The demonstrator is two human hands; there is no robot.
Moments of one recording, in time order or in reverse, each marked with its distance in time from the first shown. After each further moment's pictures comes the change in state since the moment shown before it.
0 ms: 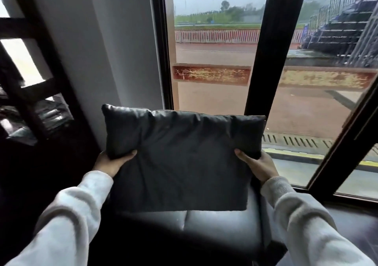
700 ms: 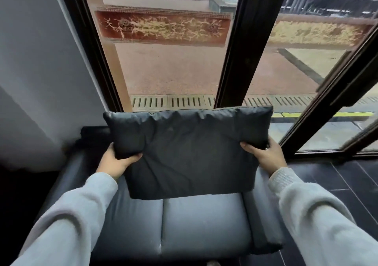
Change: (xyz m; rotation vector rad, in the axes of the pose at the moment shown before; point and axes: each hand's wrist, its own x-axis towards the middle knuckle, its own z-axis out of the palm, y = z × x) left_hand 0.277 -0.102 0.258 0.045 -0.433 -0.122; right_hand 0.237 0.104 -0.007 -0.129 0.330 0.133
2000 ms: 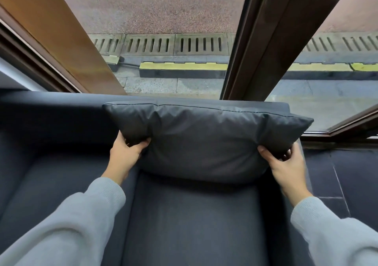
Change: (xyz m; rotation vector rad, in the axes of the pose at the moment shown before) left_hand 0.291 -0.221 0.296 -0.004 0.117 -0.251; right_hand 0.320 0.346 0.062 -0.050 0.015 0.154
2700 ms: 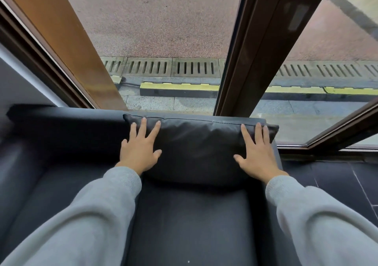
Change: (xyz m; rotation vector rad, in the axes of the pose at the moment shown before) left_hand -0.067 0.093 -0.012 1.327 -0.127 0.458; right_hand -0.046 -0.119 0.017 -1.172 -0.276 -0.325
